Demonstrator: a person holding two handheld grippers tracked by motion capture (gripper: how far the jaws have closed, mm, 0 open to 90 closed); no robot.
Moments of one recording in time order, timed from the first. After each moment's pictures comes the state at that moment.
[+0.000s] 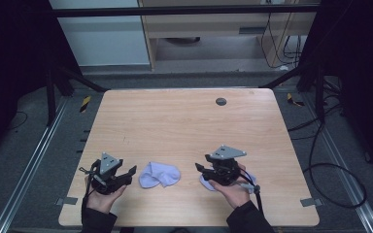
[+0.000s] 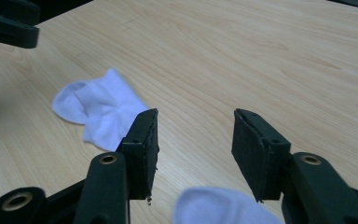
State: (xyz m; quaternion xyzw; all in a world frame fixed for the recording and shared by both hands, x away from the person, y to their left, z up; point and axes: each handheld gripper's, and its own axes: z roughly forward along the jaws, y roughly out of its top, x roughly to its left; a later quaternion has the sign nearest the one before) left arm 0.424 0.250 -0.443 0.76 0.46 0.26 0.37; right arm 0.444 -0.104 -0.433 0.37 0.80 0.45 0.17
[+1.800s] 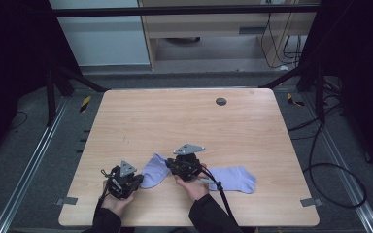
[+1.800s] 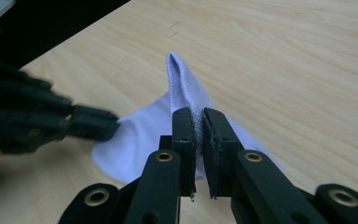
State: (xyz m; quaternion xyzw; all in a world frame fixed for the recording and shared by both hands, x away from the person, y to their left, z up) left arm 0.434 0.224 -0.490 0.82 0.45 0.18 0.31; right arm 0.475 -0.010 -0.460 0.39 0.79 0.46 0.11
